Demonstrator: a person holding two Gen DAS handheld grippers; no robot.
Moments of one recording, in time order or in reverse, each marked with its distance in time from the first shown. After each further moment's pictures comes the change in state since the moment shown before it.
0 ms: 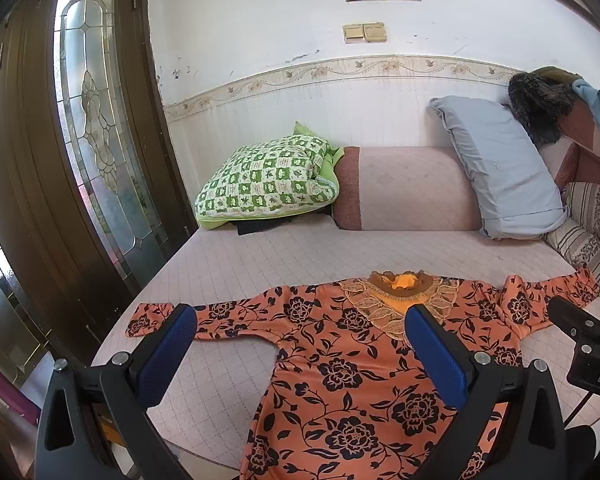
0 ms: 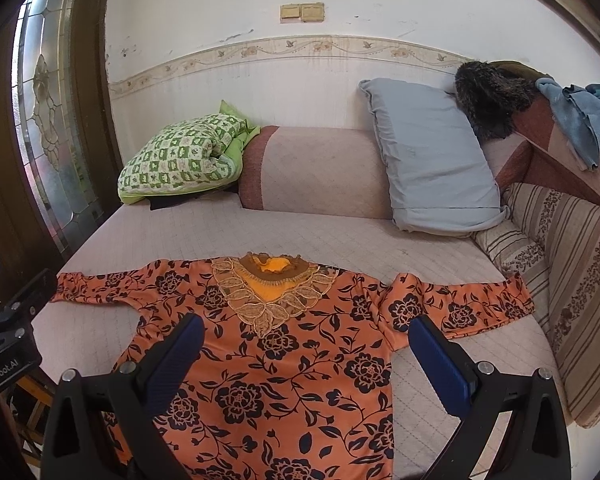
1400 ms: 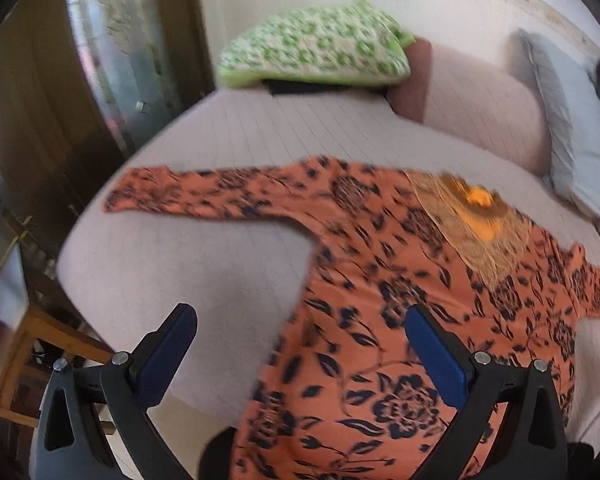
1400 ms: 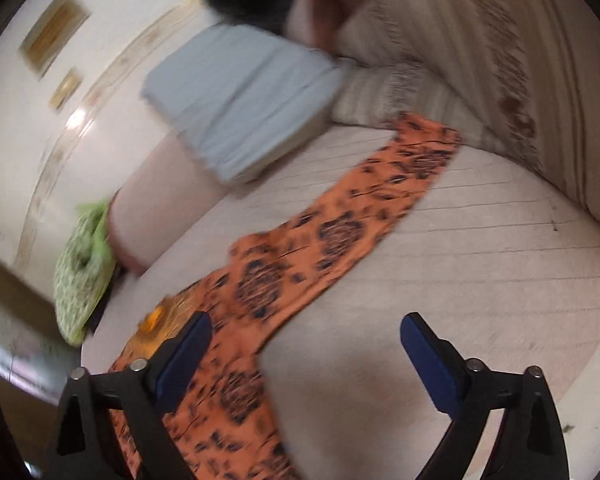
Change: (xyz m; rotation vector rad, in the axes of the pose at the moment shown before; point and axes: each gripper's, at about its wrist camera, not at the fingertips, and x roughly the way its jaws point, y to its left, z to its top) left arm 0.157 0.050 -0.083 -0.180 0.441 0.018; right arm 0.119 -0.311 -0.113 0.764 0.094 -0.046
